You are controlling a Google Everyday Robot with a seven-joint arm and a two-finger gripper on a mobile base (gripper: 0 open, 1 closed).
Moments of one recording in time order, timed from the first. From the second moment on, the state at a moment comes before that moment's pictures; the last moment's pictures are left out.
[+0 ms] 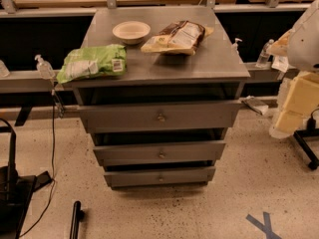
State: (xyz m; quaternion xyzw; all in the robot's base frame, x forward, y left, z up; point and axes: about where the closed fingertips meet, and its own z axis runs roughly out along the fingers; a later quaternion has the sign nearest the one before) arm 0.438 -0.216 0.977 -0.60 0.78 -0.04 0.16
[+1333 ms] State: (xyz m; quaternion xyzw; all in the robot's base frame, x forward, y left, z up) arm 0.483 -0.165 0.881 -0.63 0.75 0.02 0.19
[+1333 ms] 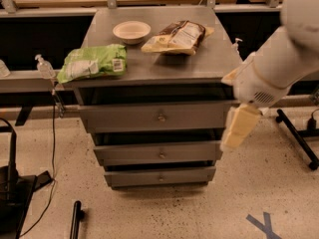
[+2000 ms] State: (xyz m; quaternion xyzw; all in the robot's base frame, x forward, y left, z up) arm 0.500 -0.146 0.853 -0.63 0.75 0.02 0.22
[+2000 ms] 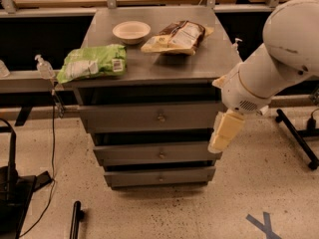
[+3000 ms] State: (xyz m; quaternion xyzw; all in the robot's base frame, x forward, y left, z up) arm 0.442 -0.055 0.606 -0.53 0.75 0.27 0.28
